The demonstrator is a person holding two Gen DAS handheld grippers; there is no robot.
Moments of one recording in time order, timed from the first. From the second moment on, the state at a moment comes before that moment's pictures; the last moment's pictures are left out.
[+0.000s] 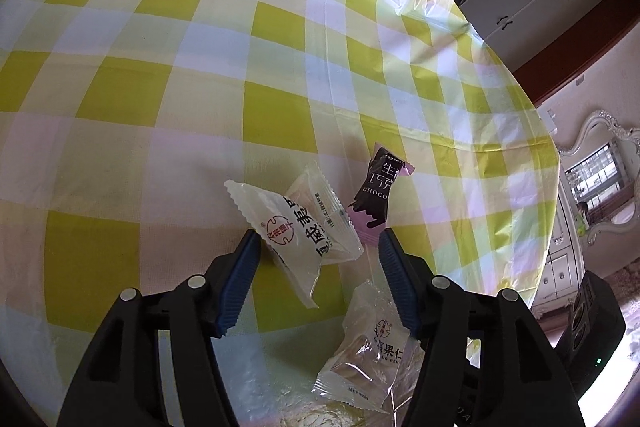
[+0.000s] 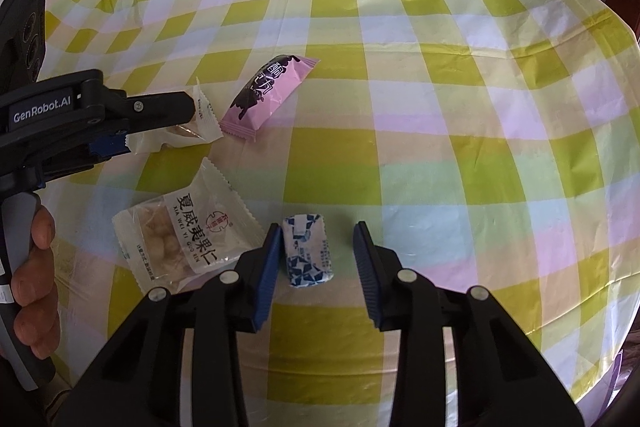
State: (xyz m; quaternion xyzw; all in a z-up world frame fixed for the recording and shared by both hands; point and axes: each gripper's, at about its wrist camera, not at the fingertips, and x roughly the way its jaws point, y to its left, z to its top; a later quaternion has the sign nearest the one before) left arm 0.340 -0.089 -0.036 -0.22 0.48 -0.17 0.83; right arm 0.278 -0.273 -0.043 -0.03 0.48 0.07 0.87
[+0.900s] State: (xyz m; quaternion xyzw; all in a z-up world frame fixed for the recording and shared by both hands) left arm 0.294 -0.066 -0.017 -0.20 0.42 -0.08 0.88; right arm 0.246 -0.280 -0.042 -0.02 0.48 0.04 0.88
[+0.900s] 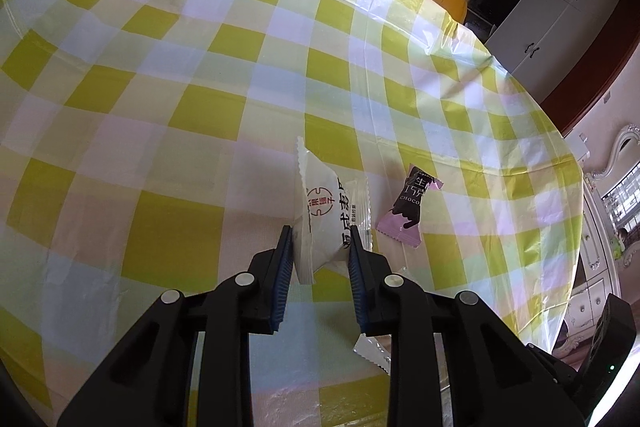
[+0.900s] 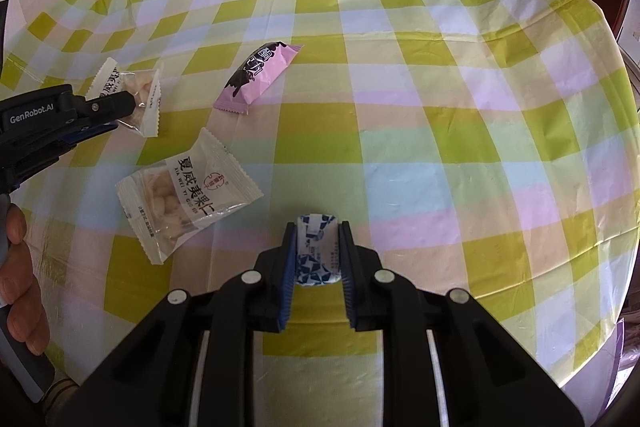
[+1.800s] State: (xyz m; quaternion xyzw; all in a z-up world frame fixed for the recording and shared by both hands) left arm 0.166 -0.176 0.008 -0.17 0.46 -0.22 0.84; right arm 0.154 -0.359 -0.013 0.02 0.46 -0.01 0.89
